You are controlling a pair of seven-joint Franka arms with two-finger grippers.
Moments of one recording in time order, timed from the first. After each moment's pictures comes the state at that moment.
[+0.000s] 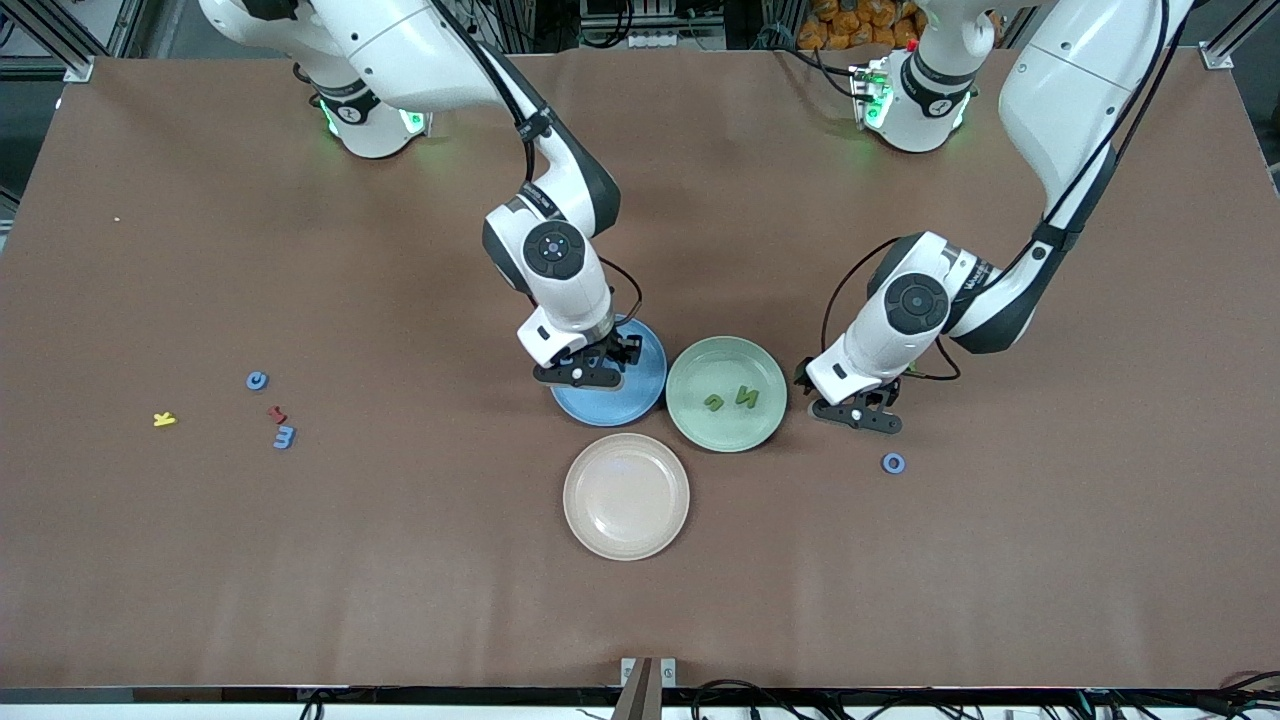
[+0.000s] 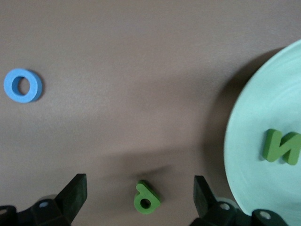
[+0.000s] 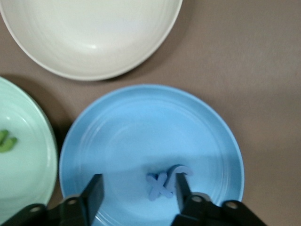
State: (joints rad) left arm 0.06 0.54 -0.46 -2.00 0.38 2.49 -0.41; right arm 0.73 0.63 -0.03 -1.69 0.08 2.42 0.79
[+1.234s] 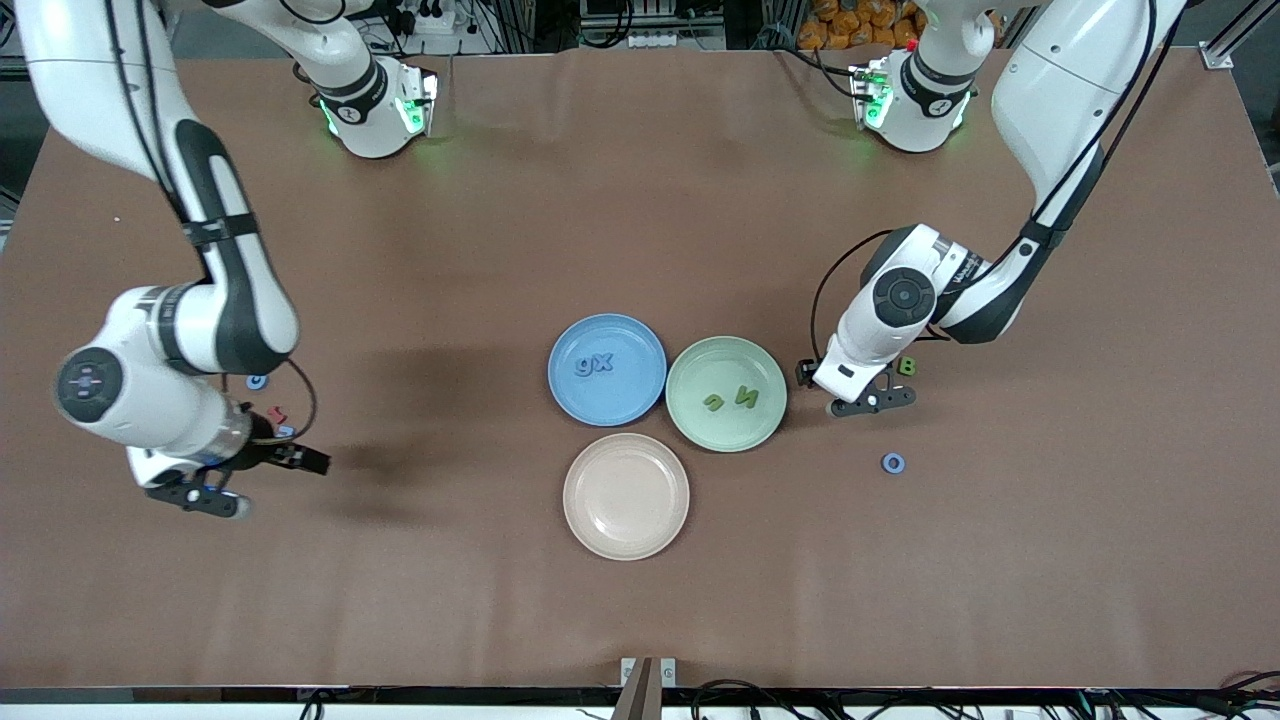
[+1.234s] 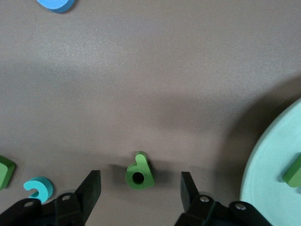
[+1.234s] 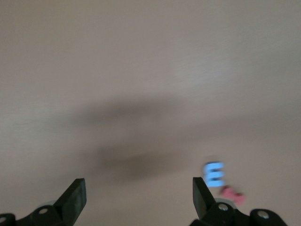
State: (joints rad) left arm 0.05 0.54 -0.46 -2.07 0.38 2.49 -0.83; right arm 0.03 0.54 -0.05 -1.65 0.07 2.23 0.18
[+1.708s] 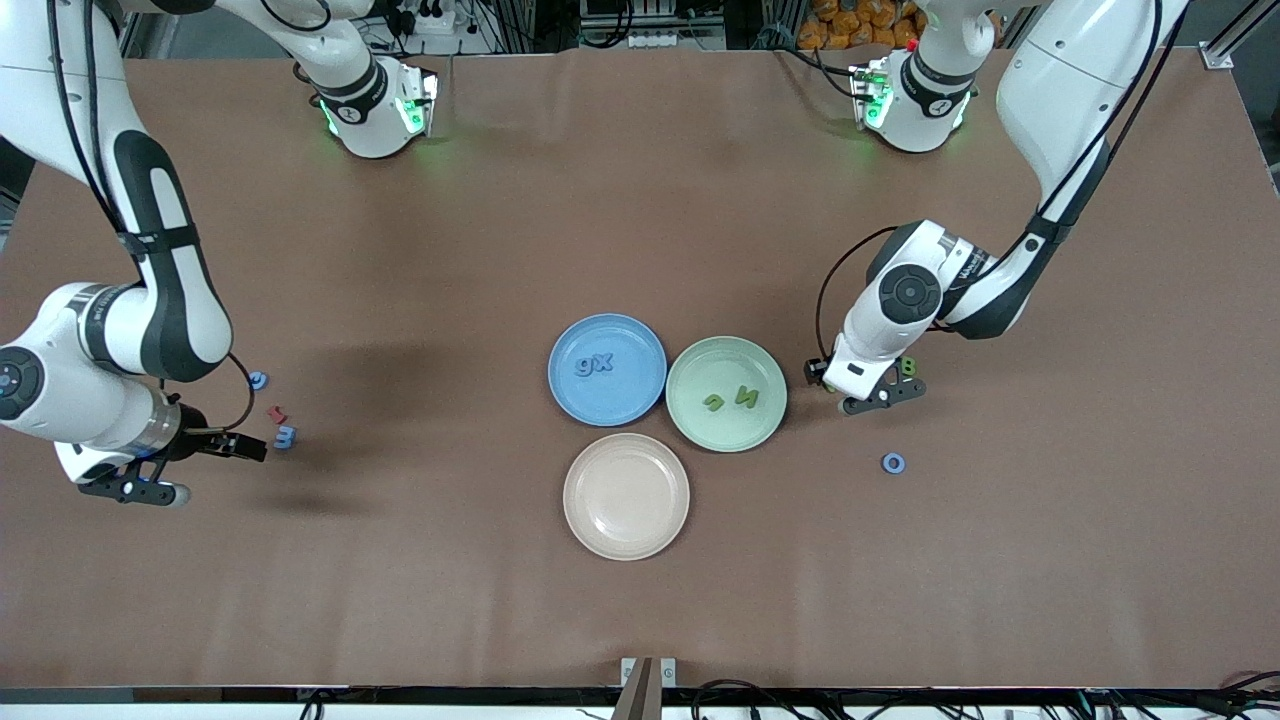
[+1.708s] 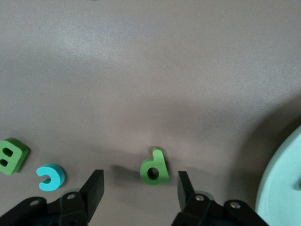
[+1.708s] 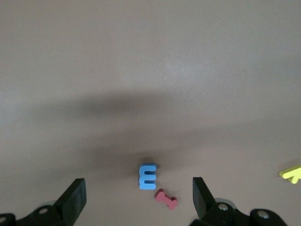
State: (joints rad) left arm 0.07 0.52 -0.45 -2.10 0.38 2.49 -0.91; right arm -0.09 0.55 -0.04 -1.69 0.01 2.24 0.03
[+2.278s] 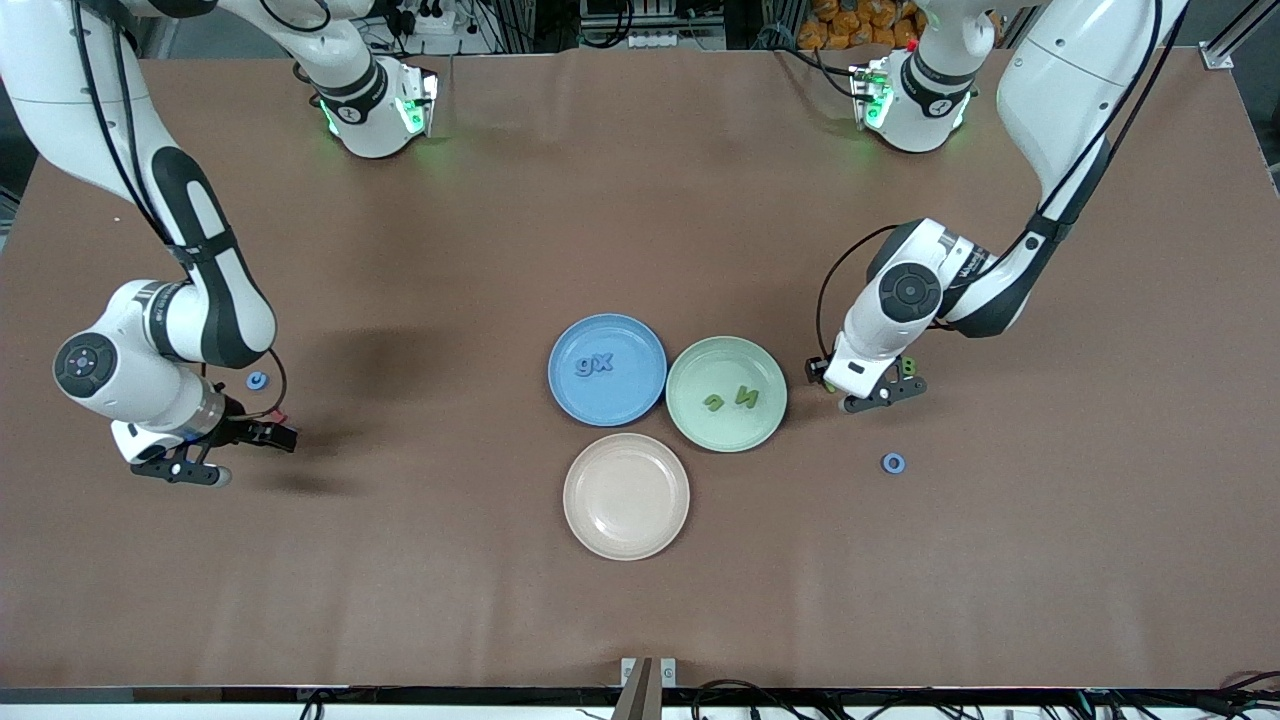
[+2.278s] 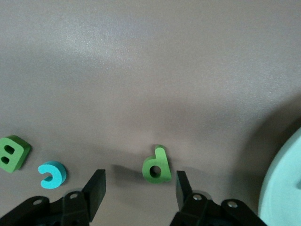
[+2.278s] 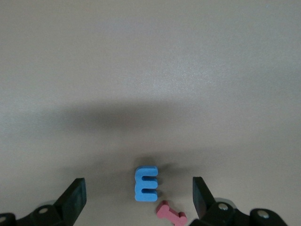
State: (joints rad) left arm 0.07 0.51 -0.45 -2.11 0.38 2.49 -0.91; right arm -0.09 0.56 -0.03 -1.88 0.01 2.49 0.03
